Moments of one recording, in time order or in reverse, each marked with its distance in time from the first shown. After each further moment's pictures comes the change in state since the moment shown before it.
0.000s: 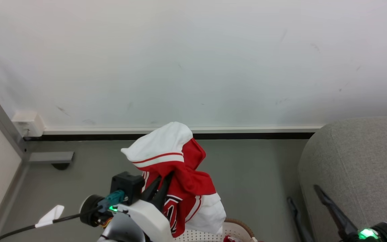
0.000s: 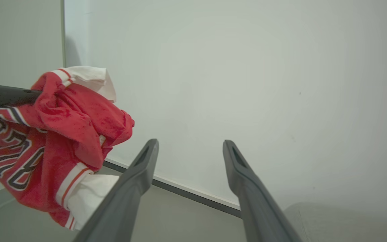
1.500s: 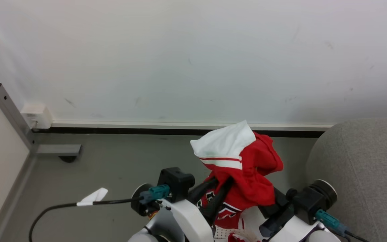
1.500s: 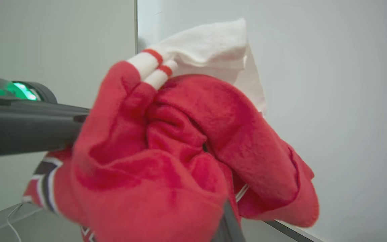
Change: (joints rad) left arm -0.093 -0.063 -0.170 -0.028 -0.122 -0.061 0.059; right arm -0.447 -0.018 0.451 0.324 0.255 0.000 0.000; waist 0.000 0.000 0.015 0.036
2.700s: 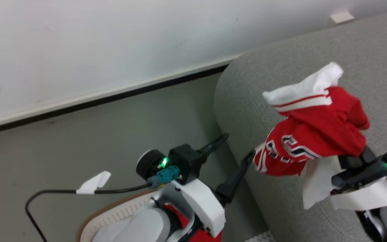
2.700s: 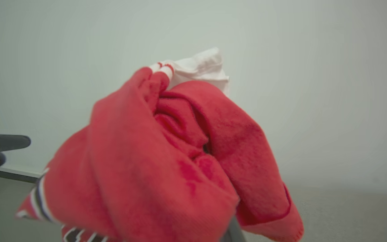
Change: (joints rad) left arm -0.124 0.011 -0.056 0.003 0.061 -0.021 -0.091; right arm 0.047 -0.132 -0.342 -0.195 -0.020 0.000 0.000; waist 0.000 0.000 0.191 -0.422
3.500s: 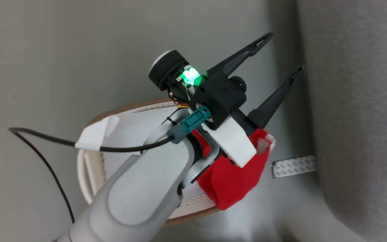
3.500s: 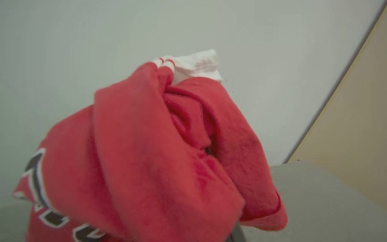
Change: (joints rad) left arm -0.488 -0.025 -0.074 0.111 0.115 -0.045 -0.160; right arm -0.770 -0.249 -0.664 0.568 -0.149 0.000 -0.001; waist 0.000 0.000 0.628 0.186
